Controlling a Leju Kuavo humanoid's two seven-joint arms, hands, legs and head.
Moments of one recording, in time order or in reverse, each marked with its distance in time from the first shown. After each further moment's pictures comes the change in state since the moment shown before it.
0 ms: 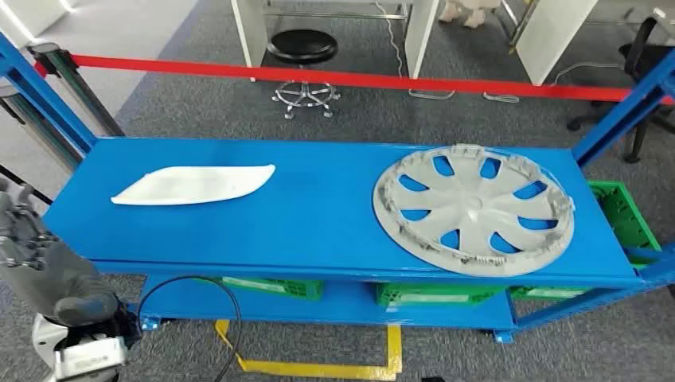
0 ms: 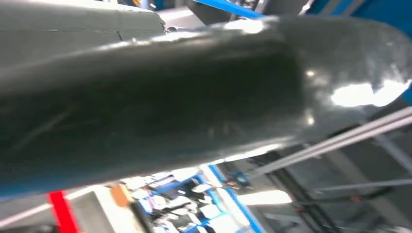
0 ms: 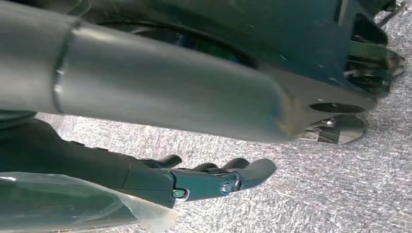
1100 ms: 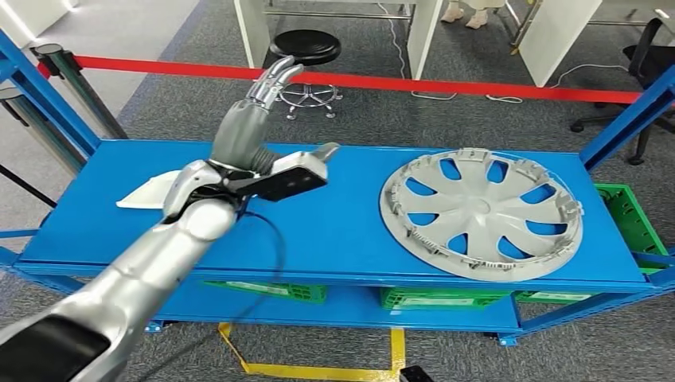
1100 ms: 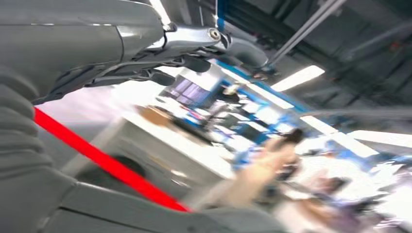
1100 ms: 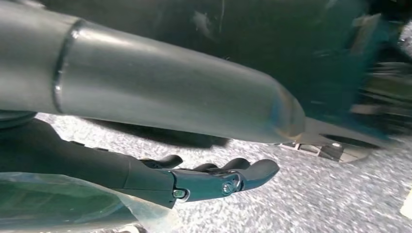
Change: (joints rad) left arm -0.750 -0.152 -0.161 0.860 -0.136 -0.294 0.372; right arm -0.037 0.010 0.064 0.001 0.071 0.061 0.039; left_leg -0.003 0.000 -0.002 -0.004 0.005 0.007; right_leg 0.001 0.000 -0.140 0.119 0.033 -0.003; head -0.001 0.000
